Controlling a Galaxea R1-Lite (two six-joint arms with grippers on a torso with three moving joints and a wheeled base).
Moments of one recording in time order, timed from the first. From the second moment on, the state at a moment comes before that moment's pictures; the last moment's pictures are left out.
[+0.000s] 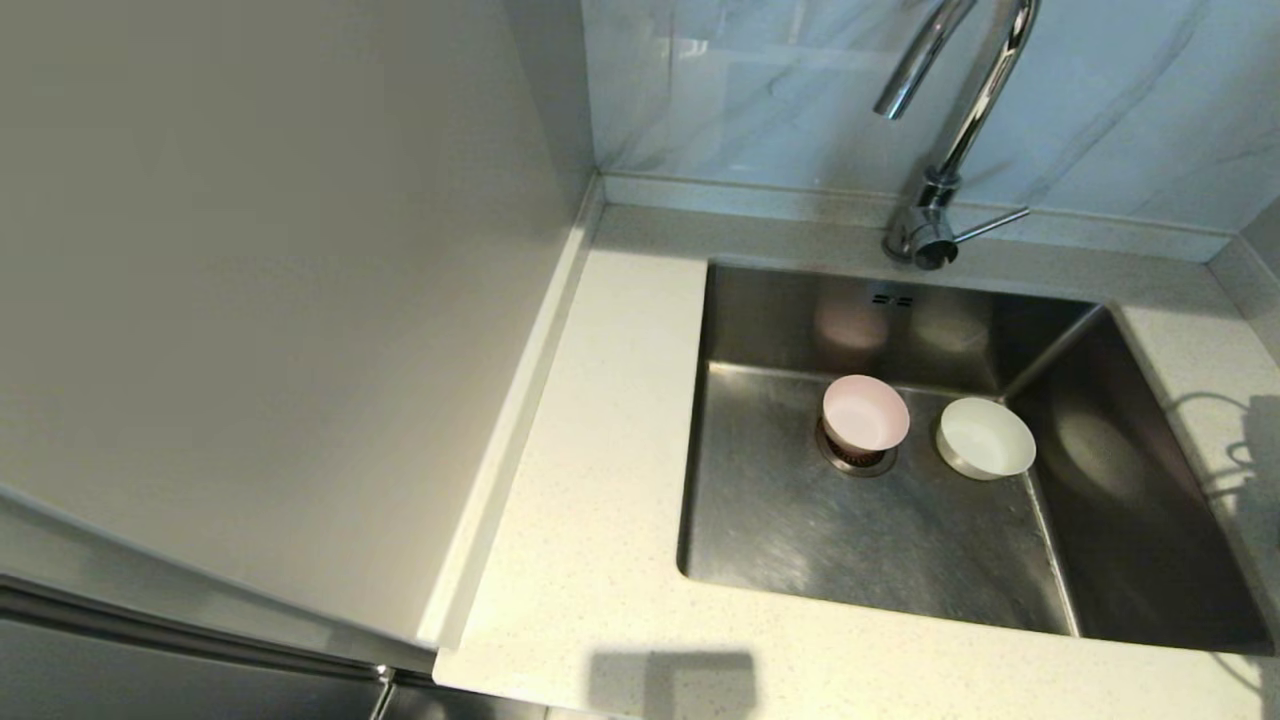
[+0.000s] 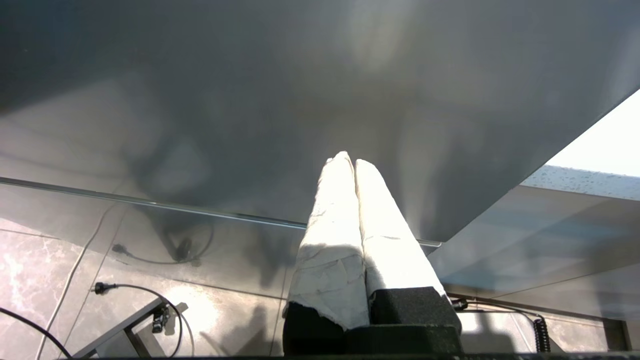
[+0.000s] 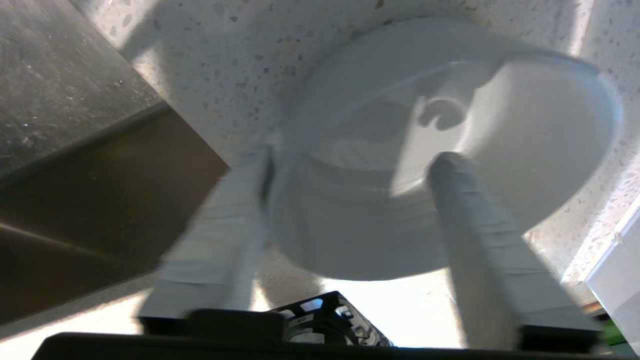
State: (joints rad) left arm 0.00 0.00 0.00 0.00 0.02 -0.02; right arm -0.68 2.02 -1.85 1.20 0.06 -0.05
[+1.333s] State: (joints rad) left arm 0.00 0.00 0.00 0.00 0.02 -0.02; right arm -0.54 1.87 -1.81 1.20 0.08 -0.13
